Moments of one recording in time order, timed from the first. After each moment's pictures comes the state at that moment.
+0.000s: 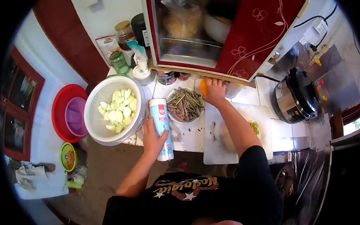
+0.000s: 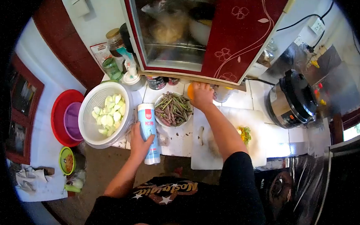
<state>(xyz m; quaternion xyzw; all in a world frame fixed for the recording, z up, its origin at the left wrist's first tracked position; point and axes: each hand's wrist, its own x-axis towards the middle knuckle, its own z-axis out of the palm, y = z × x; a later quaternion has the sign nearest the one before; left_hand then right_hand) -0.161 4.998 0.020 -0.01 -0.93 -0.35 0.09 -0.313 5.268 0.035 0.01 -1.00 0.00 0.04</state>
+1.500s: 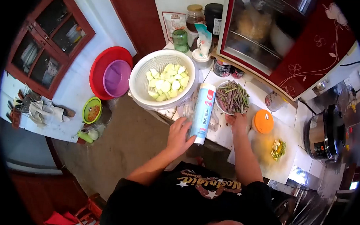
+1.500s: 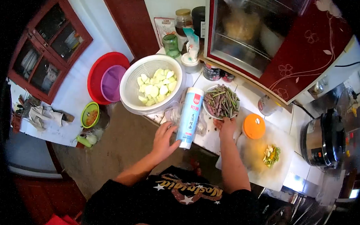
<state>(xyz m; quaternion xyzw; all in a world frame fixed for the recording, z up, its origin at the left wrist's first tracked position) -0.075 4.970 0.021 -0.06 -0.94 -0.30 0.16 -0.223 5.198 -0.045 -0.22 -0.49 0.84 -0.06</state>
